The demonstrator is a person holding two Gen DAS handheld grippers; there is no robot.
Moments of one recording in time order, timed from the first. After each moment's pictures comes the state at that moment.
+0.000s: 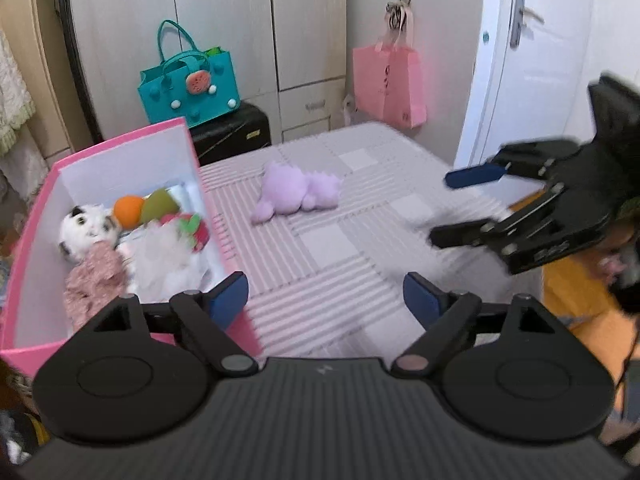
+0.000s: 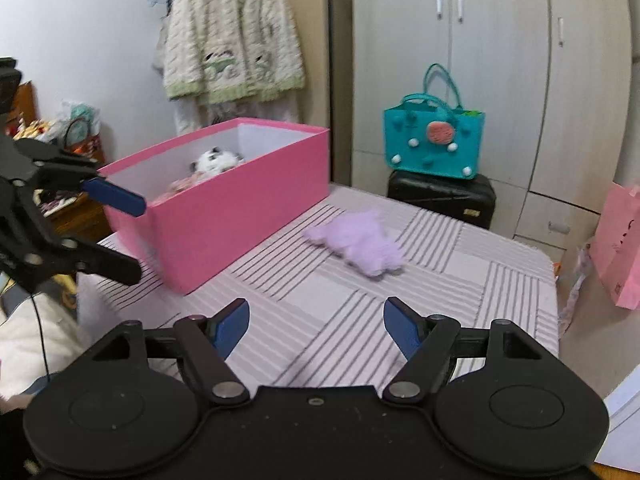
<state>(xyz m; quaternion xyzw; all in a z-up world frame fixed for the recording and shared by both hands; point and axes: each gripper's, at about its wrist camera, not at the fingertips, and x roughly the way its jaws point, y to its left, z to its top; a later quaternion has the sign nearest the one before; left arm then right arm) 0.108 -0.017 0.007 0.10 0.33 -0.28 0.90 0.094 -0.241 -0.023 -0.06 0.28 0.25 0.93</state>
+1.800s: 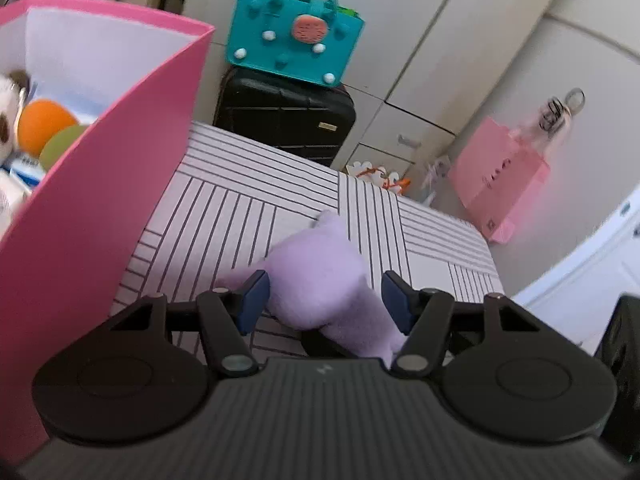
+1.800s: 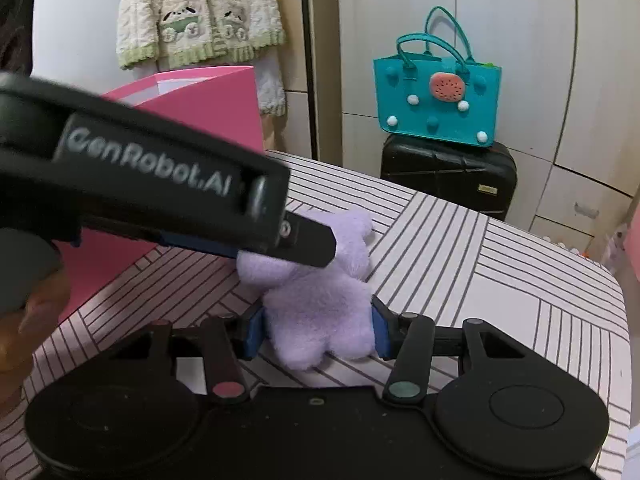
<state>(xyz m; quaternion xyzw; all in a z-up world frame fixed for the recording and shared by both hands) 0.292 -0.088 -0.078 -0.18 0.38 -0.11 0.90 0.281 -0.231 -0.095 -0.06 0.33 0.25 0.91</state>
